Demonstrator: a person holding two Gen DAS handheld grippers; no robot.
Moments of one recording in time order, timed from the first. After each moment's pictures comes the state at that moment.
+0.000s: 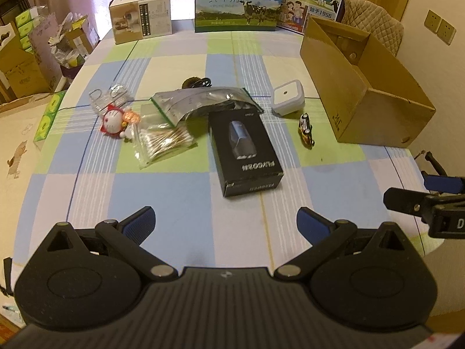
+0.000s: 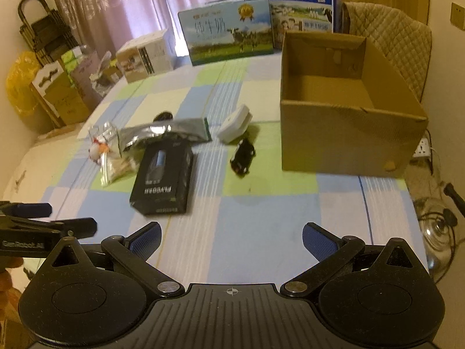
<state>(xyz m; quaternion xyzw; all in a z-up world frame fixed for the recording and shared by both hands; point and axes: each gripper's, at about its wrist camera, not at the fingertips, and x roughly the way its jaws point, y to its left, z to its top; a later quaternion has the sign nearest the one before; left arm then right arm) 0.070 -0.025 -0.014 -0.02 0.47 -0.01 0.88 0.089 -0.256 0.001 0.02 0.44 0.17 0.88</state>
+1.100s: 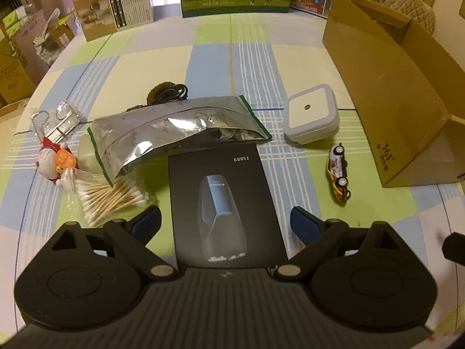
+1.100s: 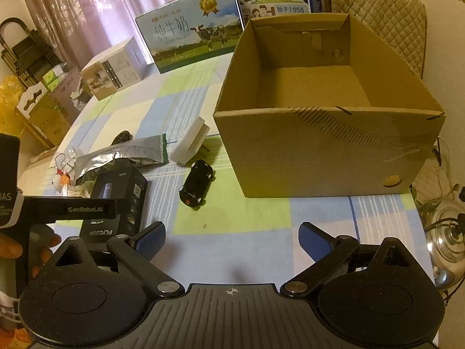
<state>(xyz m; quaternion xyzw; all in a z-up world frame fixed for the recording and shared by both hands) 0.215 -0.064 -0.094 0.00 0.49 0.02 0.87 0.178 -0.307 -0.043 0.06 0.45 0.16 0.88</state>
